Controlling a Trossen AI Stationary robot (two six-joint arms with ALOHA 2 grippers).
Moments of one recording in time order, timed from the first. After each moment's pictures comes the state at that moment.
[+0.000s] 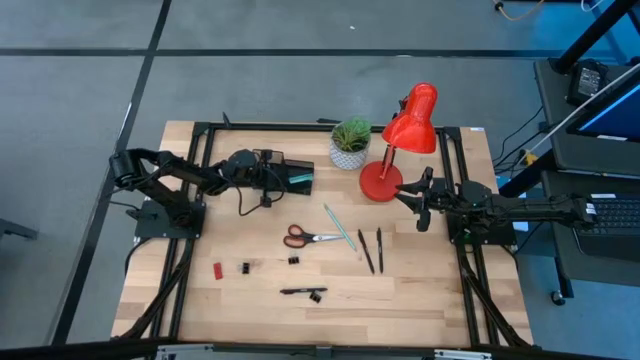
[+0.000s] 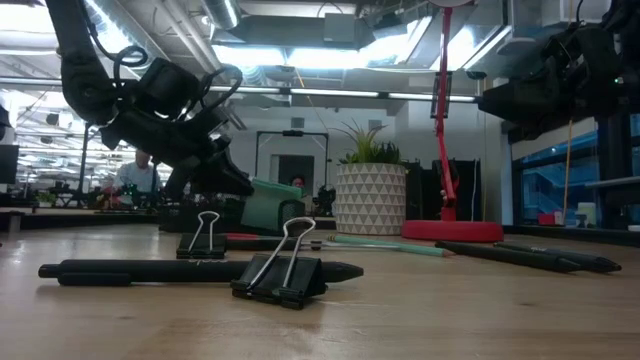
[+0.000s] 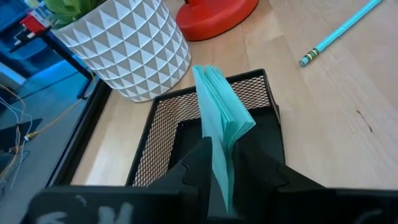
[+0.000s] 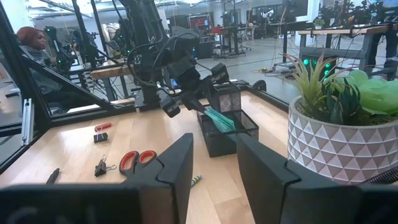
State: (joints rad) left arm 0.50 1.49 0.29 0.76 0.20 0.56; right arm -0.06 0.30 0.01 0.31 0.17 0.12
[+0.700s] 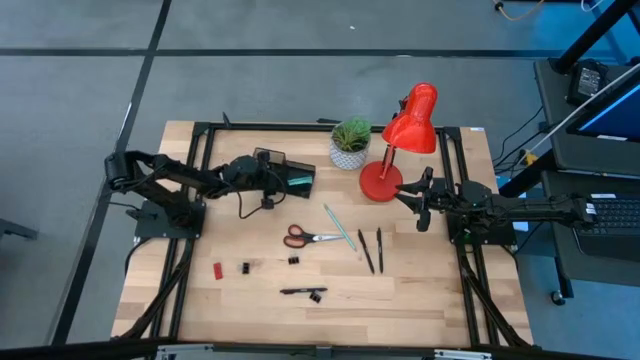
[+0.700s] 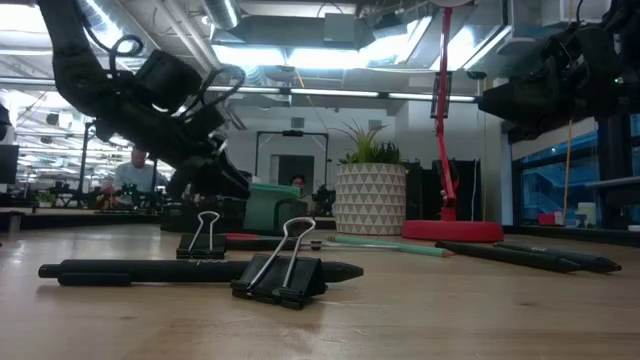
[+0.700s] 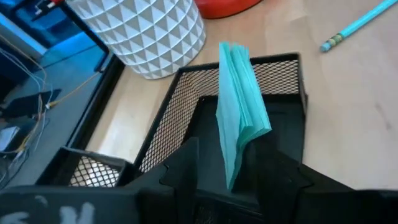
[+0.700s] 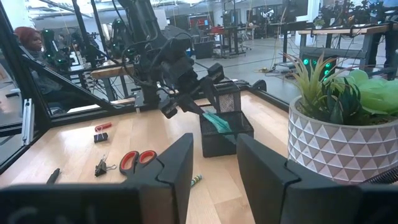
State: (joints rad) left arm 0.41 1.44 0.29 0.68 0.01 0.48; right arm -0.06 0.30 0.01 0.31 0.17 0.12
